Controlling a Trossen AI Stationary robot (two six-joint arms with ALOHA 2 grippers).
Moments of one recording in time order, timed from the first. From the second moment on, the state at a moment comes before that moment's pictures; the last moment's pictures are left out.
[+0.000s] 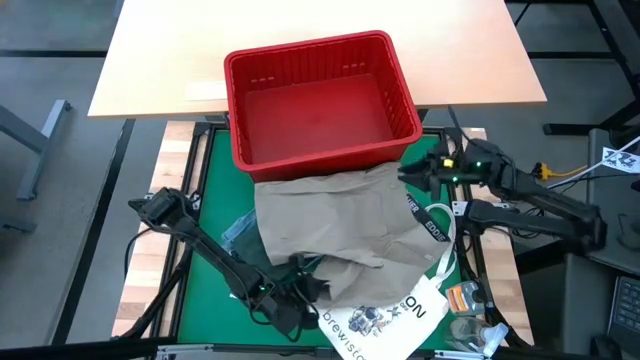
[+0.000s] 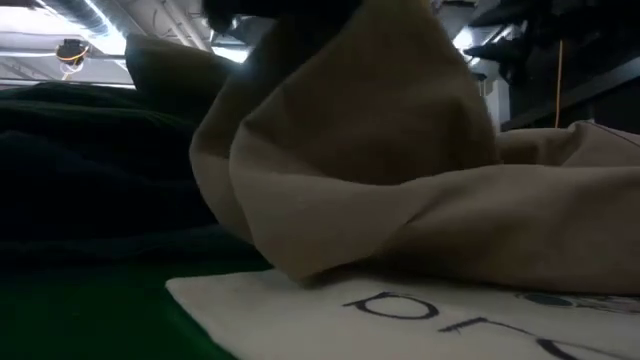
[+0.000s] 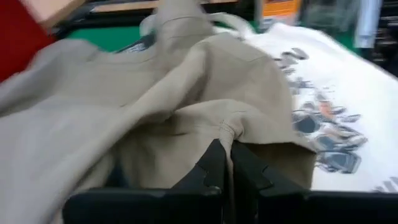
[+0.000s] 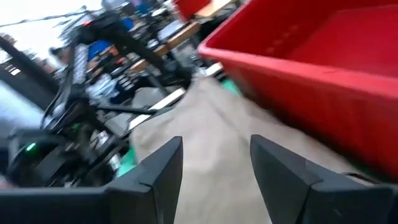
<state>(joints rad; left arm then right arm) -0.64 1.95 1.33 -0.12 -0.83 -0.45 -0.45 0.58 0.61 -0.25 -0.39 0.48</state>
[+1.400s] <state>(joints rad) -0.76 1.83 1.33 -0.85 -0.56 -1.28 0.34 0.91 0.86 -0.98 0.13 0.88</state>
